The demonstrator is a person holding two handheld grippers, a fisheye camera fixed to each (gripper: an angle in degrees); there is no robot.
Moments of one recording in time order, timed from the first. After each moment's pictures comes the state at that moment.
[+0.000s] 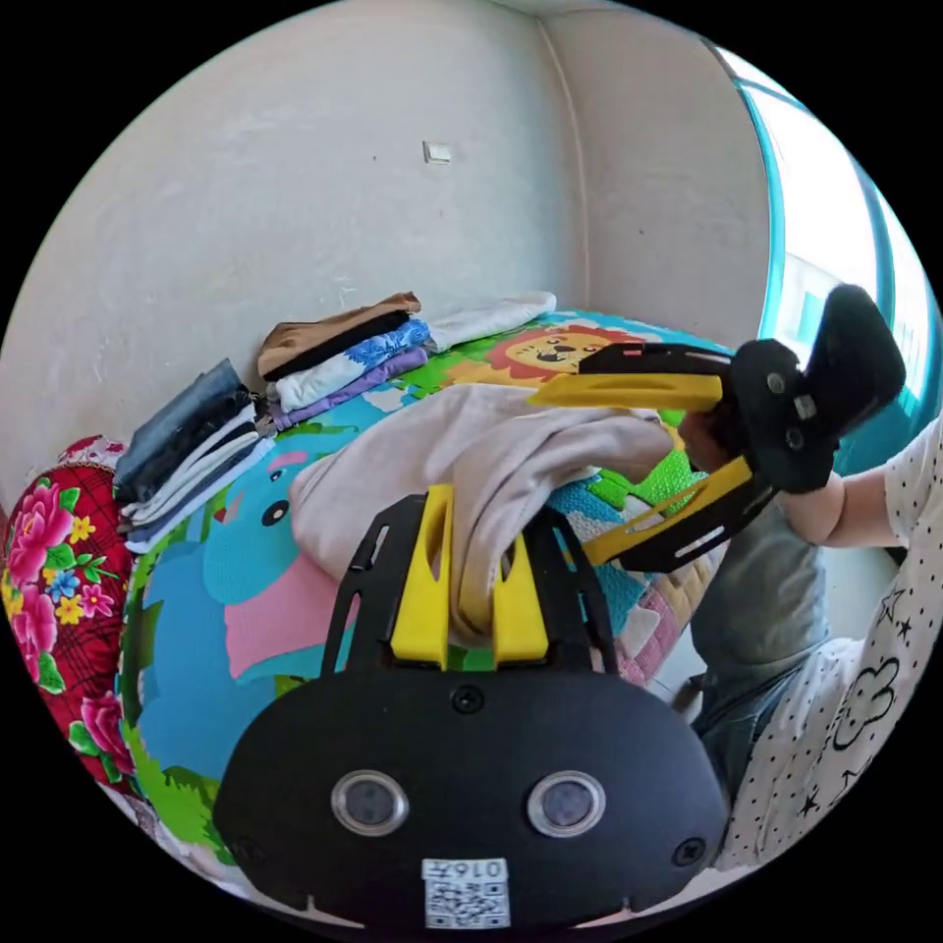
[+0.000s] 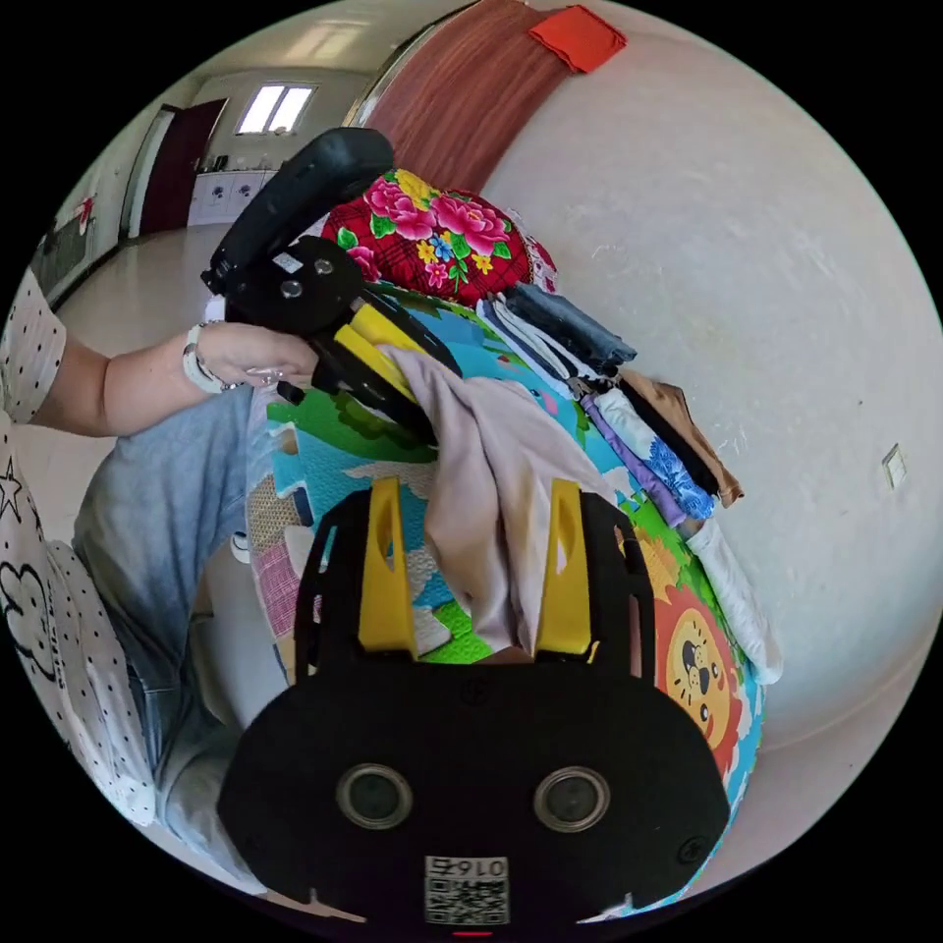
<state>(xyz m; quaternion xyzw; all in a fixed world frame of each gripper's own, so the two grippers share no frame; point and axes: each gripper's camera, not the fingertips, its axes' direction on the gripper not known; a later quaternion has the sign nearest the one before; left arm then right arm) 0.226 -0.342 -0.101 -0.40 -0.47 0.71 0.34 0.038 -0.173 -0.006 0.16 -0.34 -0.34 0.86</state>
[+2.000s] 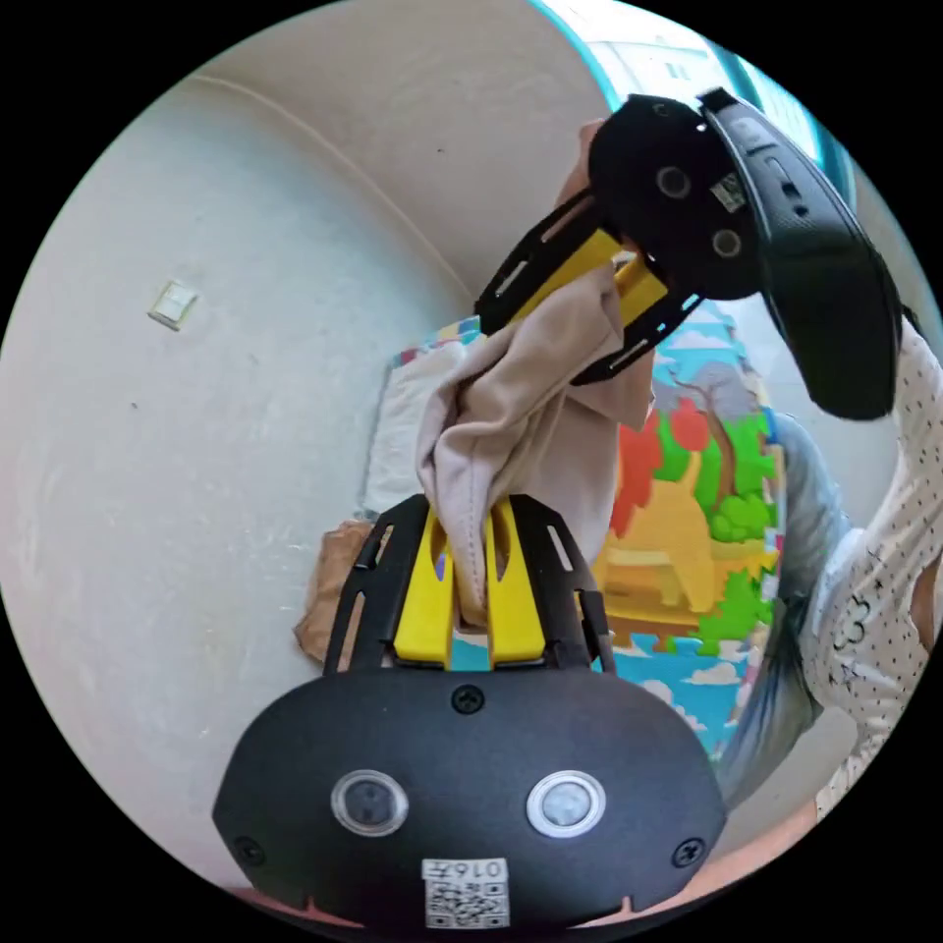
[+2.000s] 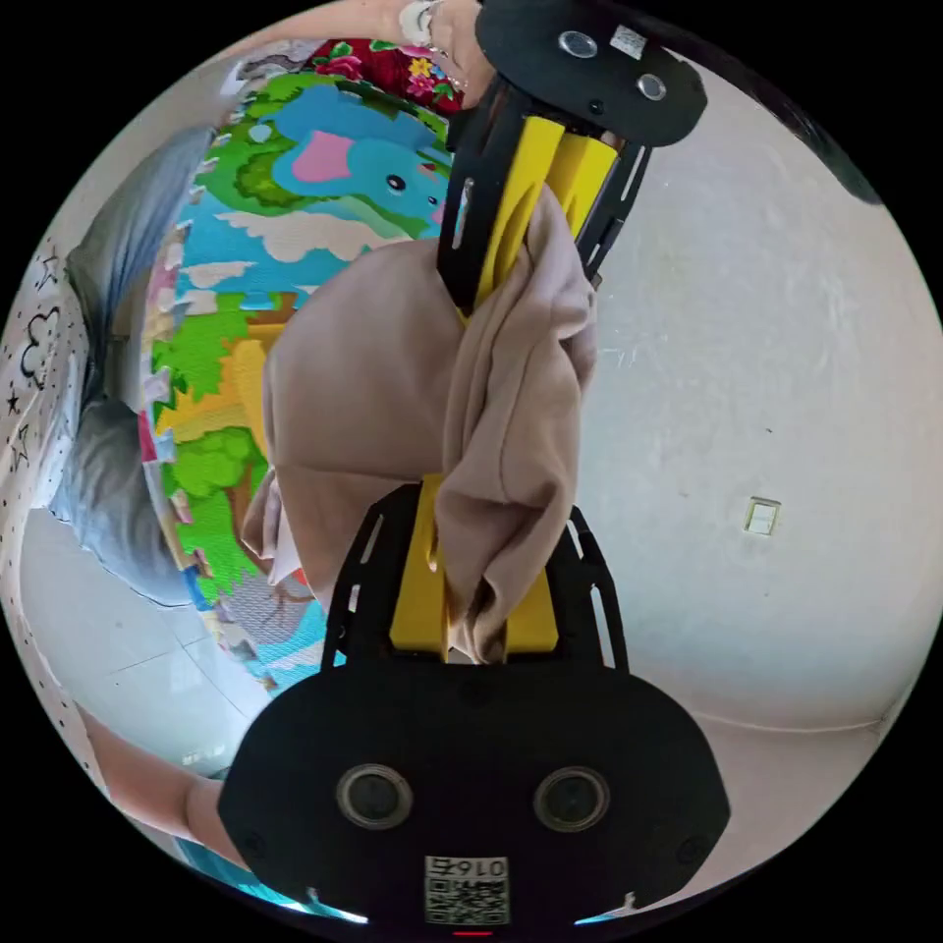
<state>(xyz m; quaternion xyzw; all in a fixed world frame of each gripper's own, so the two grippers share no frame) 0.185 -0.105 0.546 -0.60 -0.35 0.72 0.02 0.127 -0.402 0.138 0.01 -0.08 -0.57 0.82</state>
